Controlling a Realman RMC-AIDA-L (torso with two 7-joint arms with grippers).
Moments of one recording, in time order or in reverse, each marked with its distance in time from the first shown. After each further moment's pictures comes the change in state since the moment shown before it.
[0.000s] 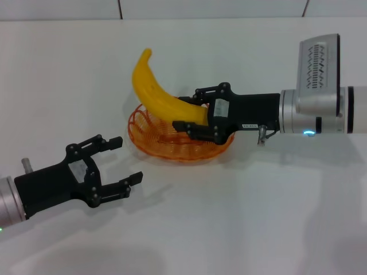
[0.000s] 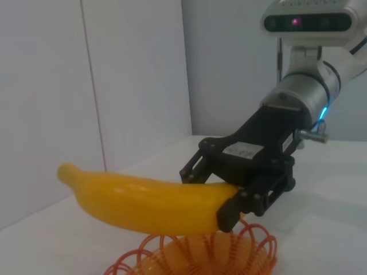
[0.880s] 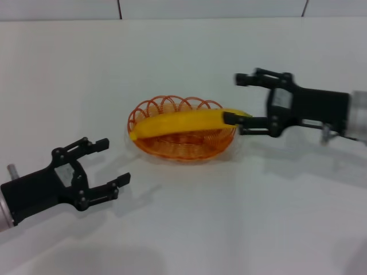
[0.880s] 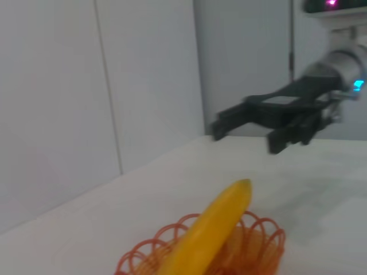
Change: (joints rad) left arm 0.041 0.004 -0.038 0.003 -0.003 0.015 0.026; right arm -0.289 -0.032 -0.055 -0.312 0.158 -0.151 0.155
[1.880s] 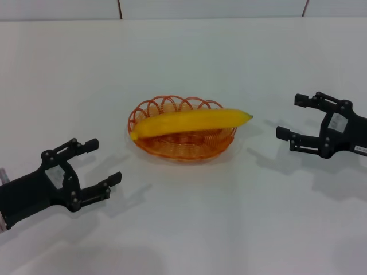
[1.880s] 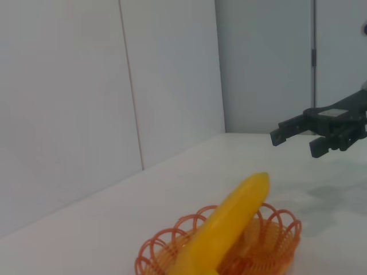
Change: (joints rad) left arm 0.028 -0.005 -0.036 -0.003 -0.003 0.000 0.030; right arm -0.149 -0.041 0.102 0.066 0.016 0.001 -0.087
